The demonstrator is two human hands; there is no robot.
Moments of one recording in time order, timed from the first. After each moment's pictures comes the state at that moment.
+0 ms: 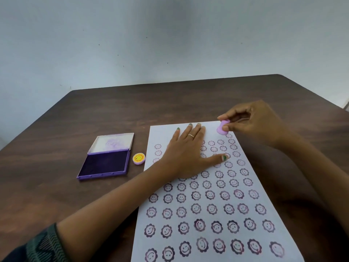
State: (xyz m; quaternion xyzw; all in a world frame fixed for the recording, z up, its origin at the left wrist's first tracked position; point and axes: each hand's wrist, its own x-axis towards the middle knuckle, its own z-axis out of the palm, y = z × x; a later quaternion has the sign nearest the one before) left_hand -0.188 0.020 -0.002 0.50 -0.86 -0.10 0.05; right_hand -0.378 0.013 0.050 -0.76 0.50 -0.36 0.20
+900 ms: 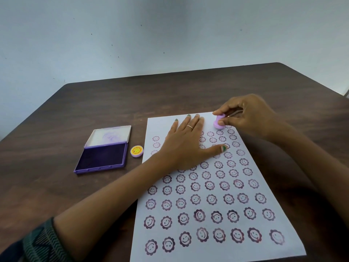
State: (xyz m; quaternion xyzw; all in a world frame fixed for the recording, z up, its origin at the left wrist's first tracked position) left_hand -0.189 0.020 -0.003 0.51 -0.85 -0.10 0.05; right_hand -0.369 0.011 0.043 -0.80 0.51 -0.29 0.13
